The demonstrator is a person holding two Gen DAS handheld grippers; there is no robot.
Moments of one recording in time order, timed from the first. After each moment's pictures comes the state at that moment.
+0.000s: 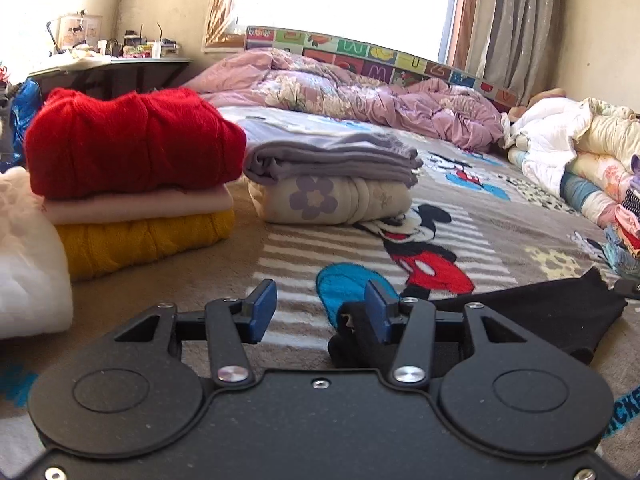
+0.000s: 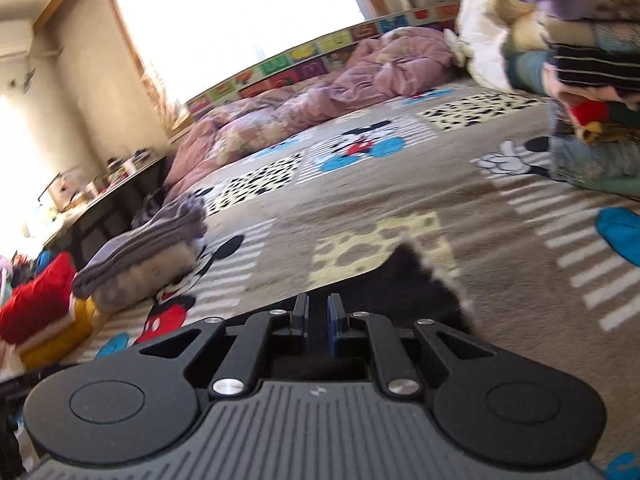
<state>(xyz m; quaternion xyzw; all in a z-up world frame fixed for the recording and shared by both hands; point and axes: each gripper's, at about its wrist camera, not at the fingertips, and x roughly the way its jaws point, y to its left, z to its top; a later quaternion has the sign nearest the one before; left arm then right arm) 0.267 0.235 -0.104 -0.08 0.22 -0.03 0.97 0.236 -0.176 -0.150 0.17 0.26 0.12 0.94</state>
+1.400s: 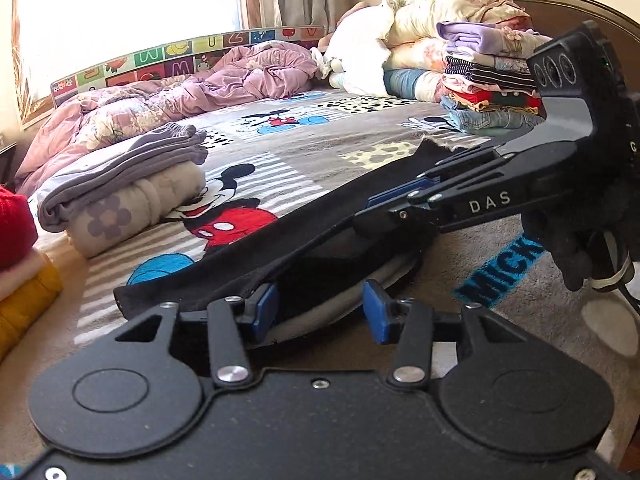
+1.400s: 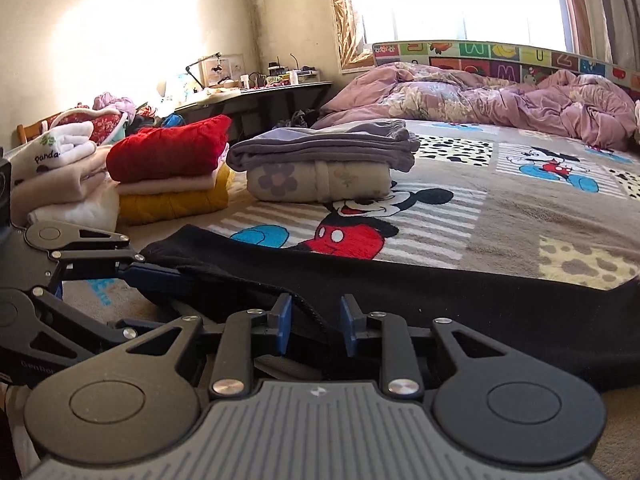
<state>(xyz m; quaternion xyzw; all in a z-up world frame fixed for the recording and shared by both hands) 0.233 0.141 -0.125 0.12 0.24 -0.26 0.93 0.206 -0.047 -0.142 0.02 0.25 0.31 0.92</state>
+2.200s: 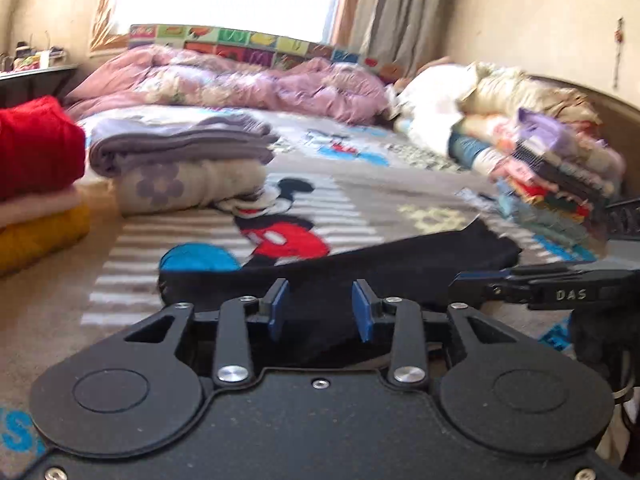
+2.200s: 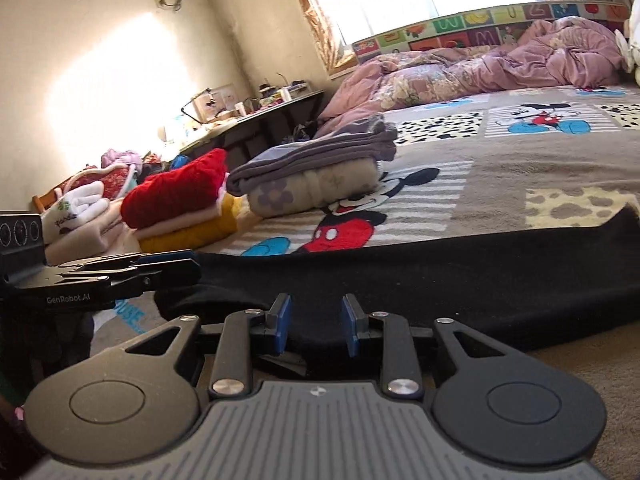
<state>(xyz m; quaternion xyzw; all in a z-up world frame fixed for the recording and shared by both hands) 0.262 0.169 -0.122 -0.02 0.26 -0.16 0.95 0.208 -0.092 -0.152 0.10 0.27 0.30 0.91</state>
